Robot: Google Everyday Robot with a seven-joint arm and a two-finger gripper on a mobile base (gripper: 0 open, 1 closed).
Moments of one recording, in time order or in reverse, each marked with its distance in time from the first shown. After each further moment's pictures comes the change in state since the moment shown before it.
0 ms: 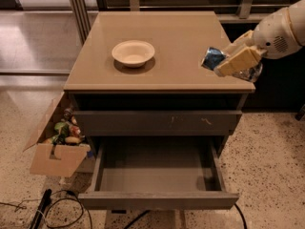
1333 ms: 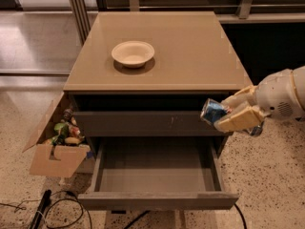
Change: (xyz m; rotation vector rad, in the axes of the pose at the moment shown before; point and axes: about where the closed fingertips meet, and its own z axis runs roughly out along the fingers) arm 0.074 0.107 0.016 -0.060 0.009 0.038
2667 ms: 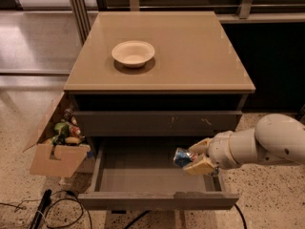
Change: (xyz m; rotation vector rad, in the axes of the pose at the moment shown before) arm 0.109 0.033 0.167 -0.005 0.048 -0.052
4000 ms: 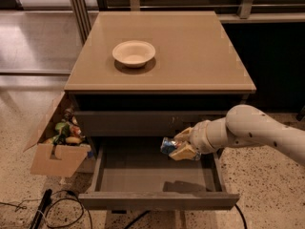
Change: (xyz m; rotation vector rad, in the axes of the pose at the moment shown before) arm -0.017 -0.048 0.073 -0.007 -0.012 -0.083
